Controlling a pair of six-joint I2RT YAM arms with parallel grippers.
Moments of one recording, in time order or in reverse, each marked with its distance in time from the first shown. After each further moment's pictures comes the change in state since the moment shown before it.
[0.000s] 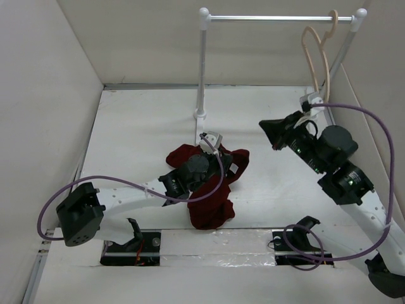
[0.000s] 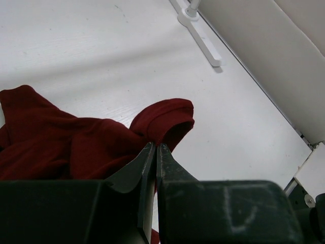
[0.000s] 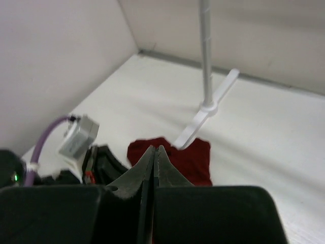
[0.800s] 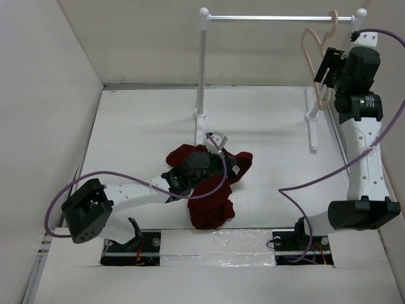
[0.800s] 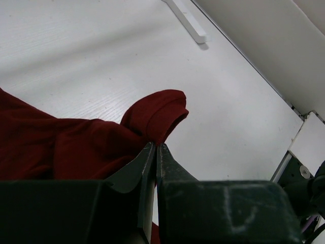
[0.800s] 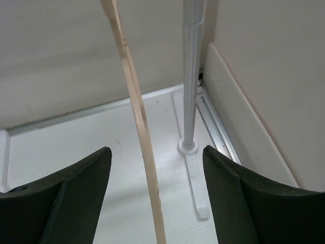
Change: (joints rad) left arm 0.055 0.057 0.000 0.035 0.192 0.034; right arm -0.676 0.614 0.696 -0.259 0.253 -0.153
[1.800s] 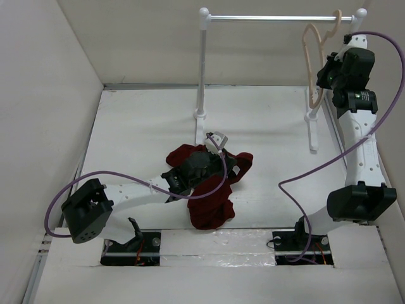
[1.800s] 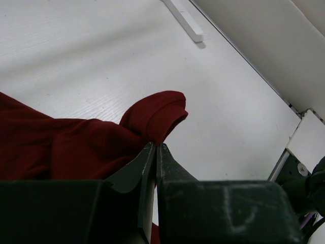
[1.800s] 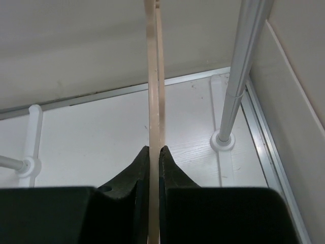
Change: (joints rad) left arm 0.000 0.003 0.000 0.000 0.019 0.000; right arm -0.057 0.104 -0.027 0.031 -0.235 0.061
